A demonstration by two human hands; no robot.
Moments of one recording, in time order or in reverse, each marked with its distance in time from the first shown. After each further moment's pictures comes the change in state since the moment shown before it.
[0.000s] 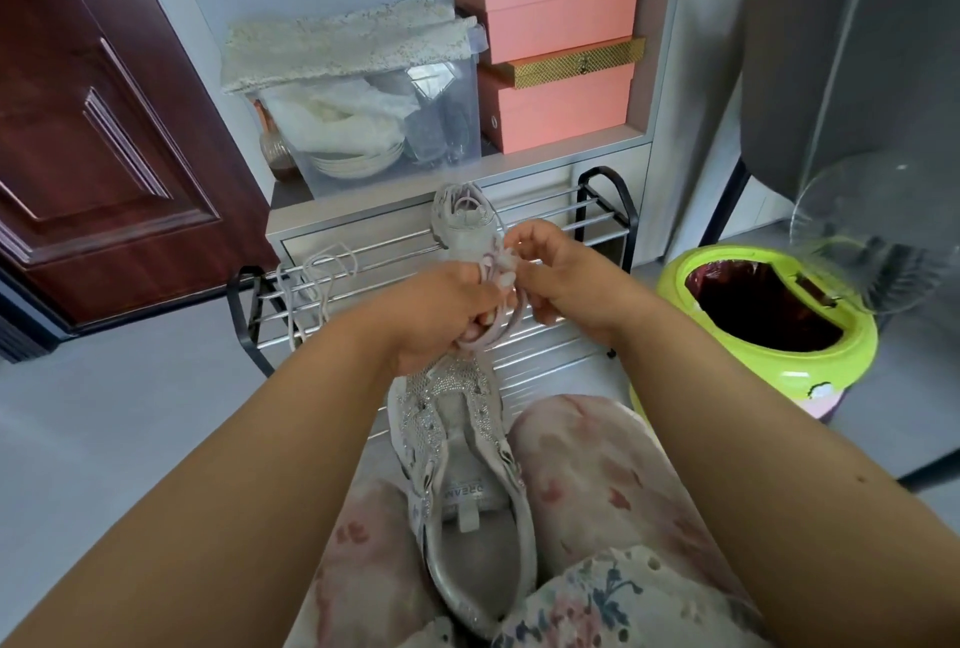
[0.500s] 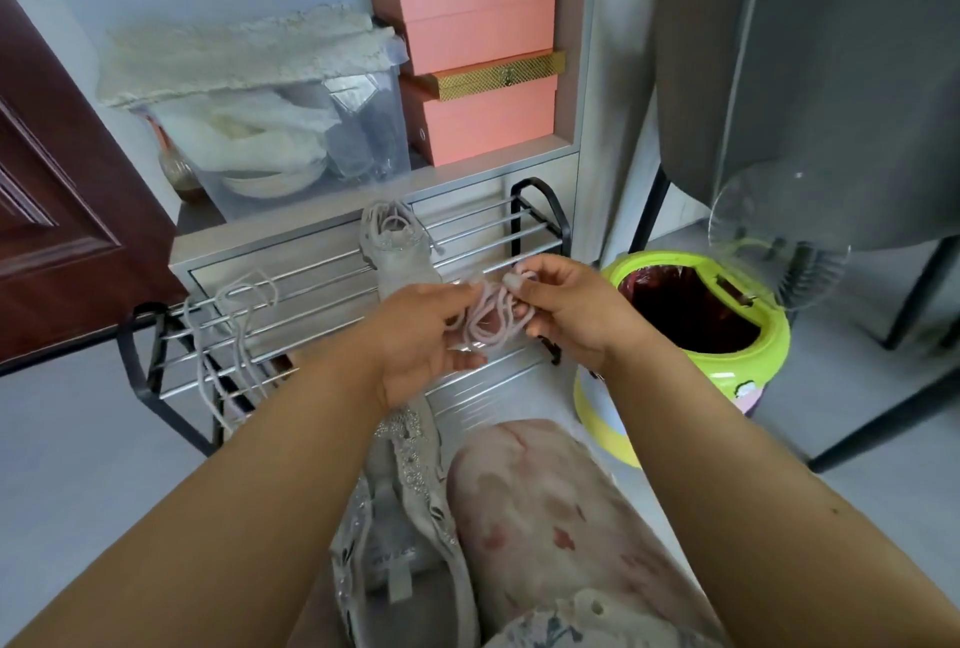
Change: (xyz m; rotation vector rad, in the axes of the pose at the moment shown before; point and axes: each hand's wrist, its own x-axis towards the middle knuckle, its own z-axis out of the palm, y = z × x) left_hand 0.041 0.005 0.034 -0.336 -0.021 -0.033; right_hand -0.013 0.027 -0.050 0.336 0.300 0.084
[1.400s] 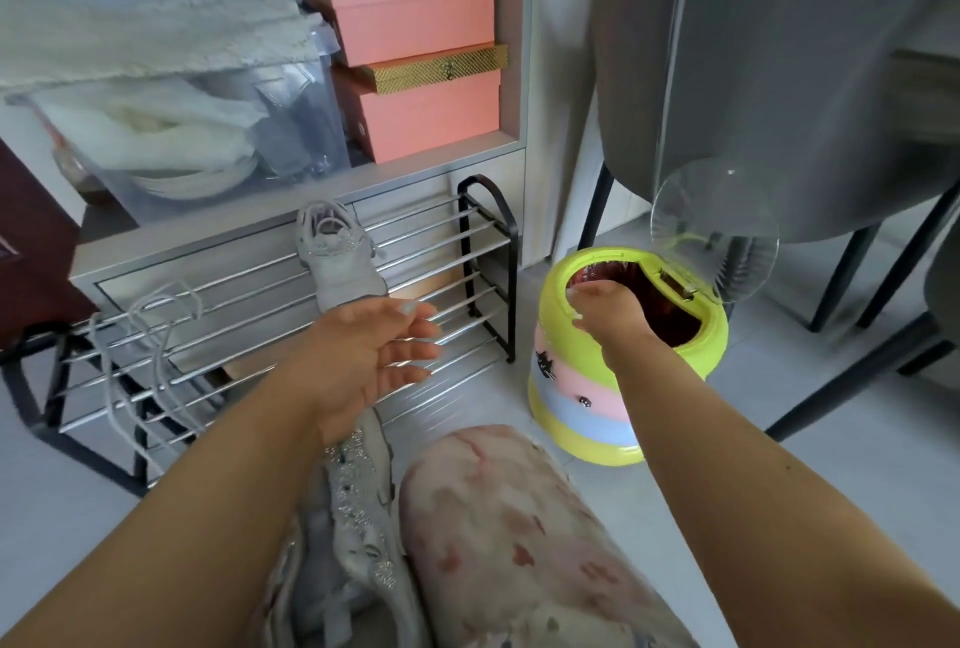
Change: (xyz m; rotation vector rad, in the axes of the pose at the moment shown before) left_hand 0.008 -0.018 0.000 -0.117 0.066 0.071; right_hand 0.029 0.037 -0.119 -0.497 0.614 0.235
